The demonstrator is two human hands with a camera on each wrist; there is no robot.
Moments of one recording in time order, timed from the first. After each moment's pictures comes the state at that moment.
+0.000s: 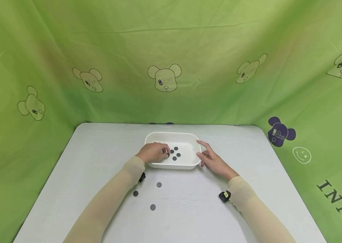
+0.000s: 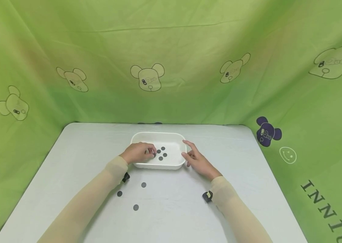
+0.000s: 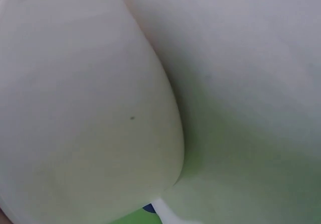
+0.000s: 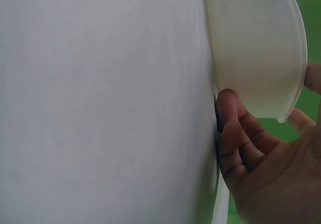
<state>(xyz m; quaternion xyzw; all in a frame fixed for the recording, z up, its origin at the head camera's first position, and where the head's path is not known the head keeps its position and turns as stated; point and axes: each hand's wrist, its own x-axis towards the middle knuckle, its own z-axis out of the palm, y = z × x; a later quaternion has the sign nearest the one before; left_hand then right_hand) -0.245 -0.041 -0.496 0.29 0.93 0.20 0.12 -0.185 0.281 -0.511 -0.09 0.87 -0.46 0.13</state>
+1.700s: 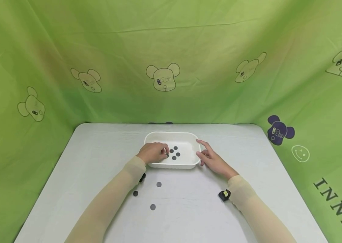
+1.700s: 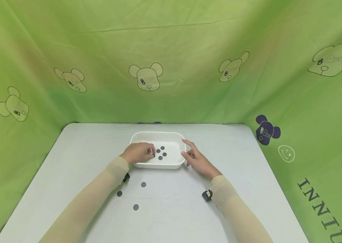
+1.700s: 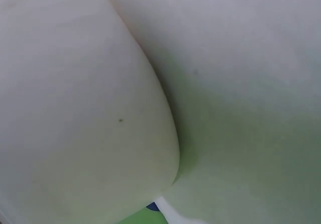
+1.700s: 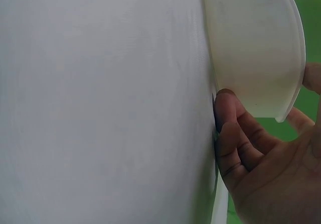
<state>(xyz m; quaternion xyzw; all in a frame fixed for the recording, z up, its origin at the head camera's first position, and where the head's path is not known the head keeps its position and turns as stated) -0.241 -0.037 -0.494 0.28 0.94 0.18 0.11 -0.185 0.283 -0.508 -0.09 0.87 -0.46 0.14</state>
